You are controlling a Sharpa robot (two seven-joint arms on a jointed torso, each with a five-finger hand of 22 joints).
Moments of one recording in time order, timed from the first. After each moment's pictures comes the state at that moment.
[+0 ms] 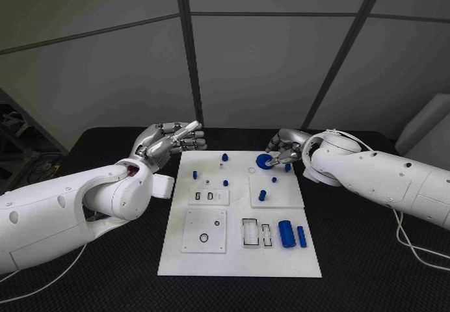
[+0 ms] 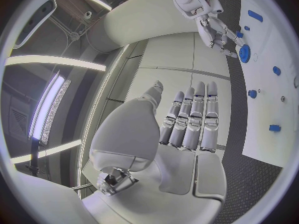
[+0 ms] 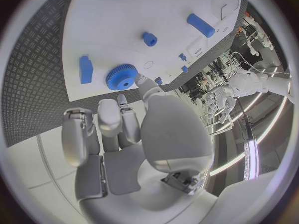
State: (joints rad) left arm 1.18 -0.97 0.03 1.67 0.00 -0.38 0.47; left_hand 1.32 -0.01 0.15 0.07 0.05 0.90 0.23 0.13 0.07 1.03 0.18 0.12 0.07 1.06 0.13 0.19 0.14 0.20 0.89 0.23 0.31 0.12; right arm 1.28 -0.58 0.01 1.14 -1.34 -0.13 -0.21; right_hand 1.32 -0.09 0.14 0.06 0.27 0.78 0.16 0.19 0.10 1.42 0.07 1.43 1.31 1.46 -0.01 1.17 0.95 0.04 1.46 0.11 1.52 1.31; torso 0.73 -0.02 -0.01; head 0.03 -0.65
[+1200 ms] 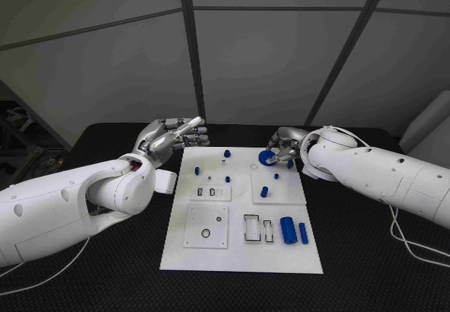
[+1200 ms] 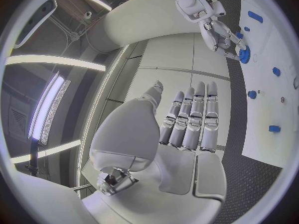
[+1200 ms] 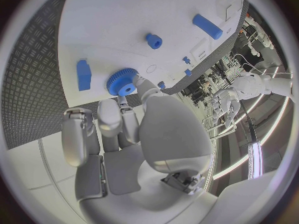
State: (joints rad) left arm 1.18 -0.97 0.03 1.67 0.00 -0.38 0.46; left_hand 1.32 -0.01 0.15 0.07 0.05 0.90 0.23 0.13 0.07 1.03 0.18 0.12 0.07 1.06 0.13 0.19 0.14 0.20 0.89 0.23 0.31 0.12; right arm 1.28 -0.52 0.01 1.07 -1.35 -0.09 -0.22; right_hand 1.34 -0.07 0.14 0.05 0.27 0.78 0.16 0.21 0.10 1.42 0.07 1.43 1.31 1.46 -0.01 1.17 0.95 0.04 1.46 0.11 1.52 1.31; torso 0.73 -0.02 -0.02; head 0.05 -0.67
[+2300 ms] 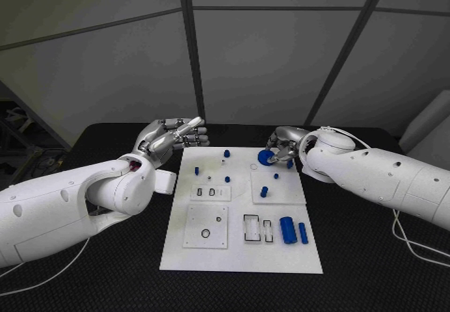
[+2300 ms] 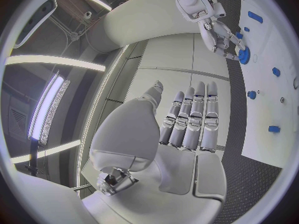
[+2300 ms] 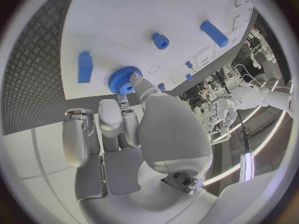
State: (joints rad) left arm 1.18 -0.97 0.03 1.67 0.00 -0.37 0.46; left_hand 1.32 -0.01 0.15 0.07 0.05 0.90 0.23 0.13 0.07 1.03 0.18 0.12 0.07 1.06 0.13 0.19 0.14 0.20 0.89 0.23 0.31 0.12; right arm 1.27 -0.52 0.01 1.08 -1.45 -0.12 -0.20; right_hand 1.38 -0.03 0.20 -0.01 0.24 0.86 0.15 0.28 0.11 1.45 0.07 1.45 1.31 1.47 -0.03 1.17 0.94 0.04 1.47 0.09 1.52 1.31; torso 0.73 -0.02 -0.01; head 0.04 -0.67
